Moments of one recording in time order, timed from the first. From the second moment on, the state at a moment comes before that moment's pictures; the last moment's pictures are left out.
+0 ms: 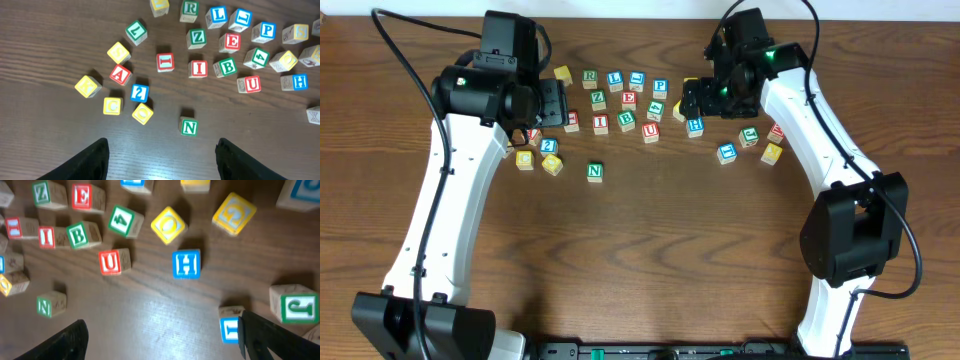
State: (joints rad) left arm -0.16 1.63 1.69 -1.13 -0.03 -0.25; right arm 0.28 2.06 1.85 -1.00 -0.25 0.20
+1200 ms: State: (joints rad) left arm -0.13 1.63 1.69 -1.09 -0.03 -0.25; right arm 0.28 2.07 2.35 -1.37 -0.09 0.25
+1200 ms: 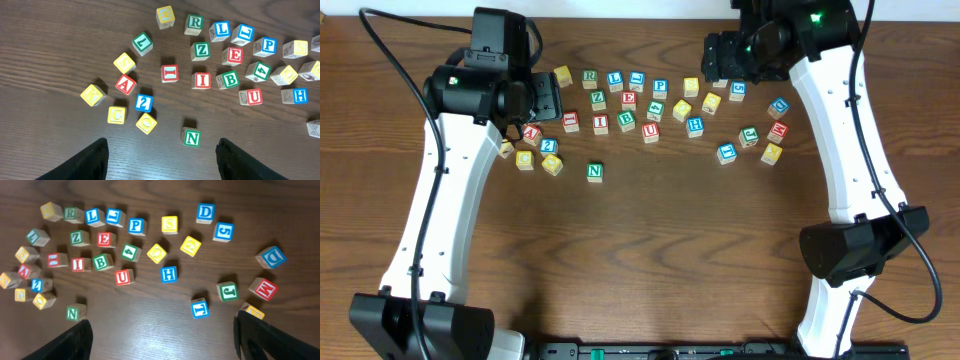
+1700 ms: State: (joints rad) left arm -0.13 1.63 1.69 -1.09 -0.03 -0.25; right arm 0.28 2.07 2.35 -1.37 -0.05 0.28
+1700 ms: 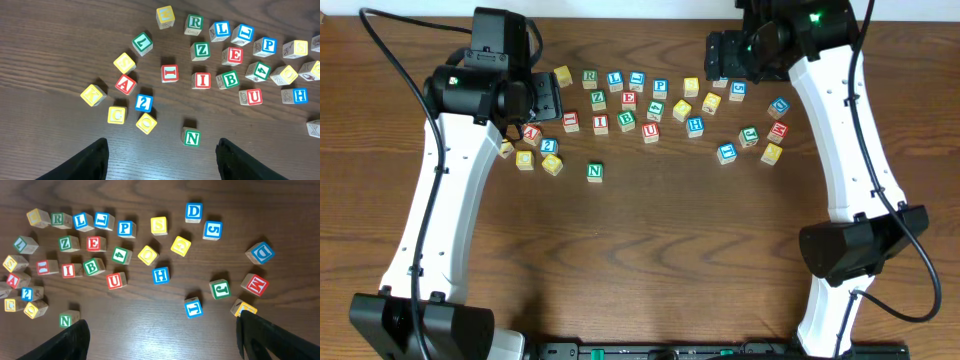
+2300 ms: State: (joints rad) left arm -0.13 1.63 1.69 -1.09 -0.03 -0.25; right arm 0.28 2.12 2.35 -1.37 -0.05 0.28
